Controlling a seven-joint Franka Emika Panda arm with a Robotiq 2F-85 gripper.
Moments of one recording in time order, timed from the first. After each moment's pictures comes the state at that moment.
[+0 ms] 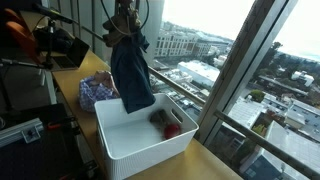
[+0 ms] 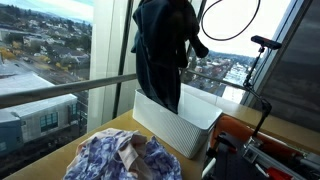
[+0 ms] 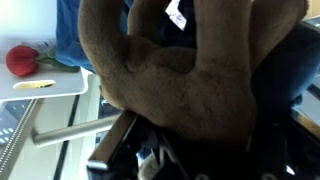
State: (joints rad) arm 0.19 0.00 0.16 -1.90 0.00 2.28 0.43
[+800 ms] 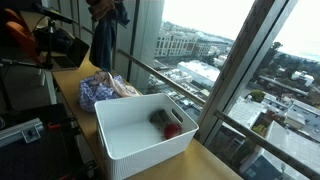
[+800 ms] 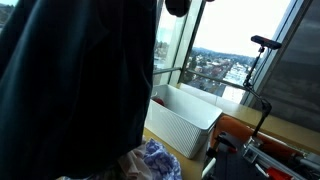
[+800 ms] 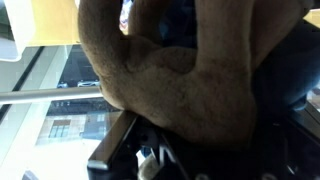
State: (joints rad) arm 0.31 0.10 0.29 -1.59 -0.12 2.10 0.52
